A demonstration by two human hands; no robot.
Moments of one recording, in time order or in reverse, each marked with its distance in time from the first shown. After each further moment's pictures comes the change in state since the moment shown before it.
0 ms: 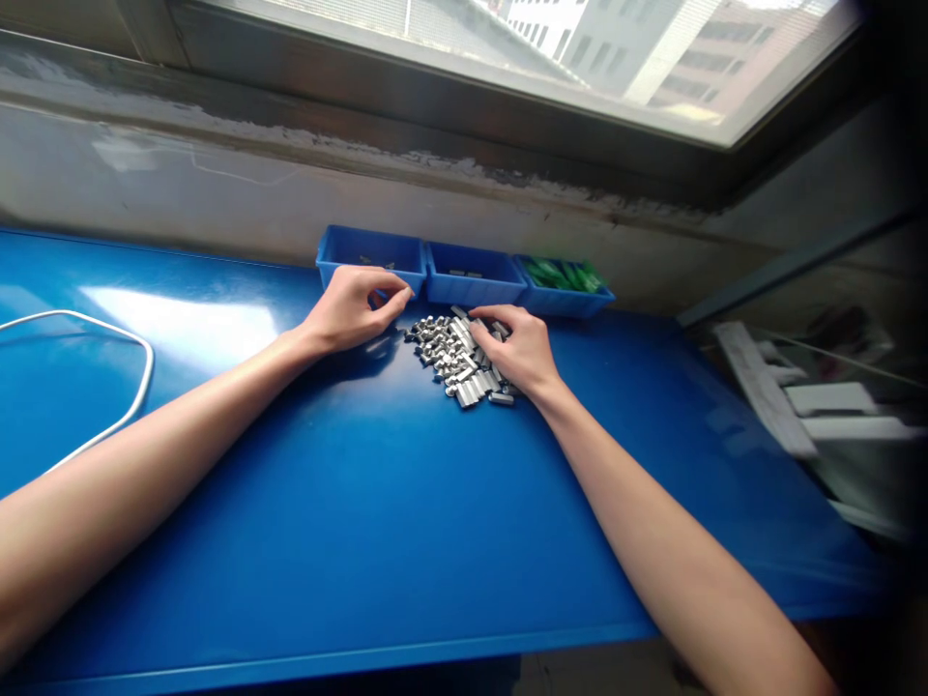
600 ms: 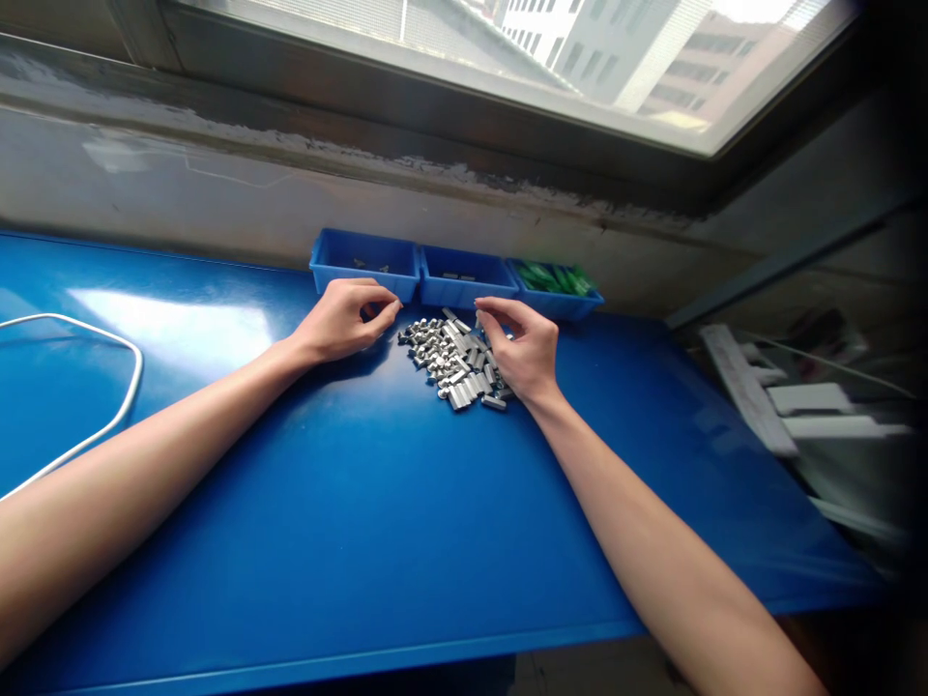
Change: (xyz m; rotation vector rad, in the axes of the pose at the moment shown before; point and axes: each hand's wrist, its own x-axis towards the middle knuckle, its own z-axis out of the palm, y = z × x) left_hand -0.010 -0.012 0.004 0.065 -0.026 0.083; right_hand -0.001 0.001 0.002 0.270 0.190 -0.017
